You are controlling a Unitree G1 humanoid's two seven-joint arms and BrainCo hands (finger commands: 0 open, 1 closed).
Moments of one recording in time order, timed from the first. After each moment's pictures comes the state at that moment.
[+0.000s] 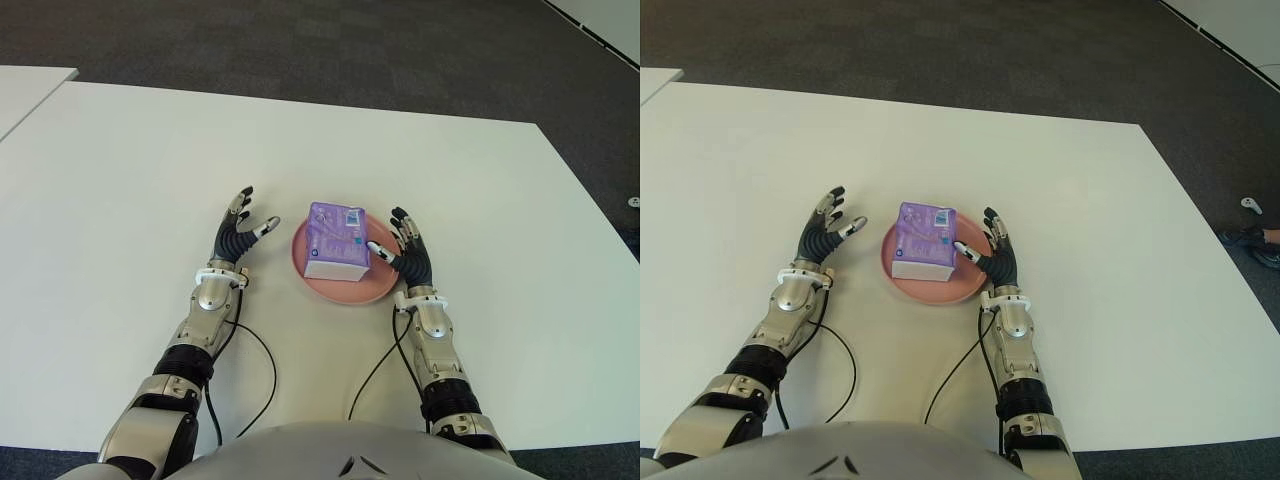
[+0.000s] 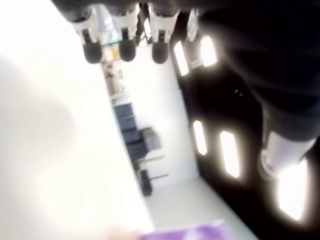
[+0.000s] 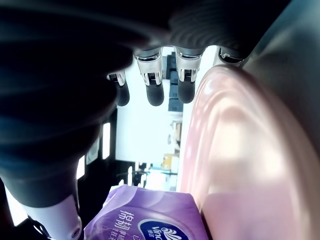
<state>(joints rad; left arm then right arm) -0.23 0.09 -0.03 0.72 0.14 -0.55 0.12 -0.04 -0.07 -0.05 0.43 -0.02 -0.42 0.02</state>
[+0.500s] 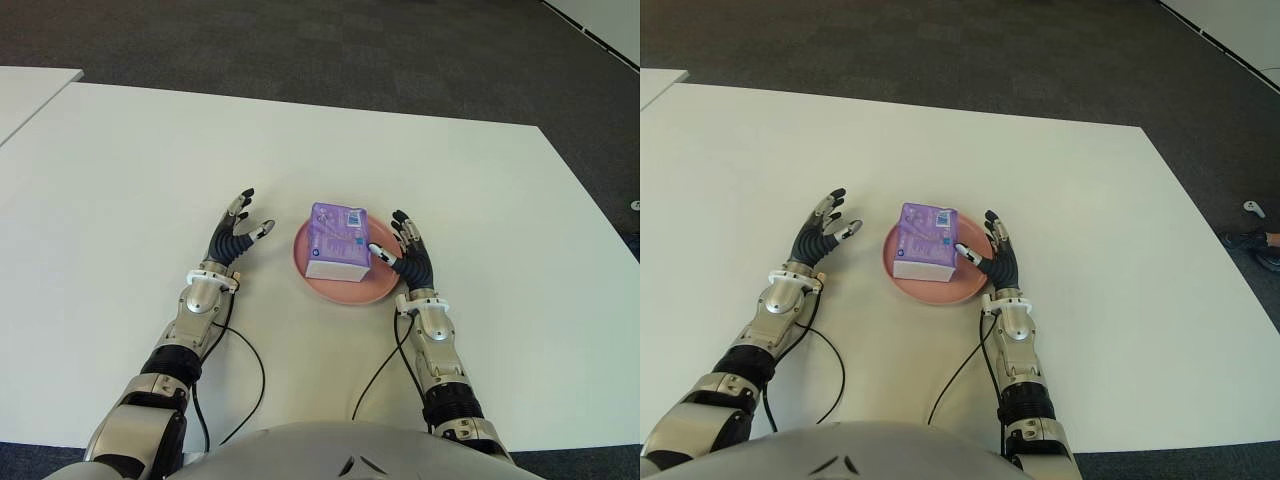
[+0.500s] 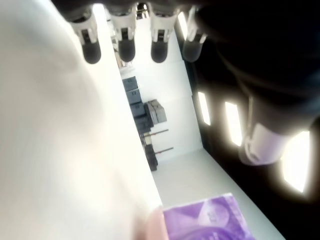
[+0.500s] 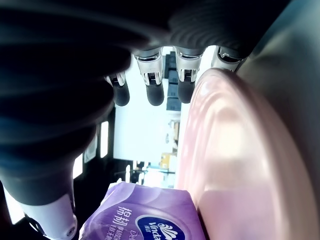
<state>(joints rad) -0.22 0.14 -0.06 0.76 0.15 -0.63 0.05 -0.02 -0.08 -0.05 0.41 -0.03 -0.40 0.03</state>
